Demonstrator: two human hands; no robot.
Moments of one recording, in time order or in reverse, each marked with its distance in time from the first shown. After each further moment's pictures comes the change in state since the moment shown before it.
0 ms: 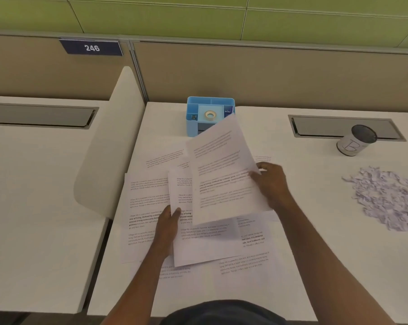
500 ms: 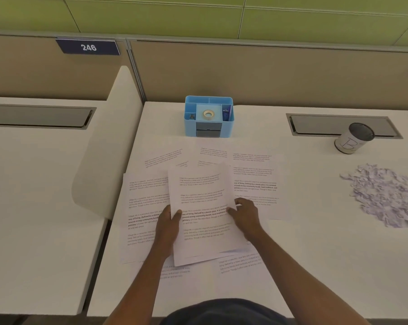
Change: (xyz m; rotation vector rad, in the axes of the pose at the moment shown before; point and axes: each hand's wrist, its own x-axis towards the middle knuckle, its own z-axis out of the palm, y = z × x) left_hand -0.007 0.001 0.004 0.109 0.022 0.090; right_hand -0.050 0.088 0.070 -0.108 -0.134 0.165
